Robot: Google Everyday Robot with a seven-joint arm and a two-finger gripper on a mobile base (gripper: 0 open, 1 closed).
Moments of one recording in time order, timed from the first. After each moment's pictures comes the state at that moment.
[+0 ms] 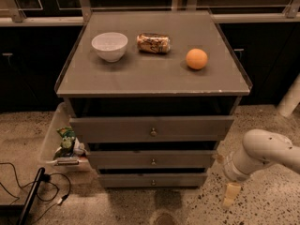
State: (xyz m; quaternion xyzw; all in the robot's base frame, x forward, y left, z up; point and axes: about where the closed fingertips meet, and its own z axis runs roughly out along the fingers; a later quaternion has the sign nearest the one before) arm 0.454 -0.280 0.495 -0.65 0.74 0.10 0.12
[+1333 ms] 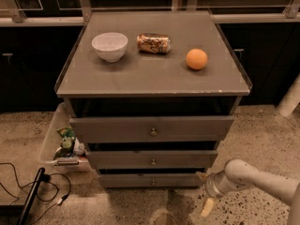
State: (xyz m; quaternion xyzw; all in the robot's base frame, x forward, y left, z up) arm 0.478 -0.242 0.309 -0.62 0.74 0.16 0.19
